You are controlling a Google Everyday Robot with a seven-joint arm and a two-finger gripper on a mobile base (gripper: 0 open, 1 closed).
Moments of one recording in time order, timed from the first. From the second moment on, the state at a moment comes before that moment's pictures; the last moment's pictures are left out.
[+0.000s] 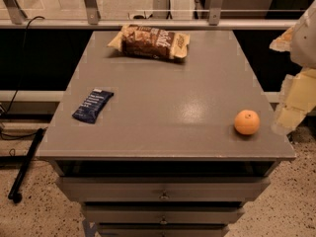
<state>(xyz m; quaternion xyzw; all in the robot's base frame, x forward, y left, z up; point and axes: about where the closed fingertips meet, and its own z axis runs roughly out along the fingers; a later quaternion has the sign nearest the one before) 0.438 -0.217 0.977 -0.60 0.78 -0.03 0.16</state>
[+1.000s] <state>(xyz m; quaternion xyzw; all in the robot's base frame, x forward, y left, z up) 0.458 -0.223 0.912 -0.59 0.78 0.04 0.19</state>
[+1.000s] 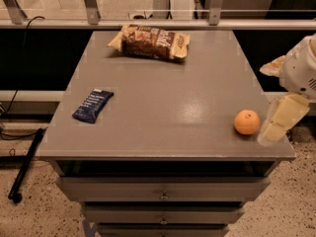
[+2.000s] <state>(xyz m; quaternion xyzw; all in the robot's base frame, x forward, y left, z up) 0.475 -0.219 0.839 -0.56 0.78 0.13 0.26</state>
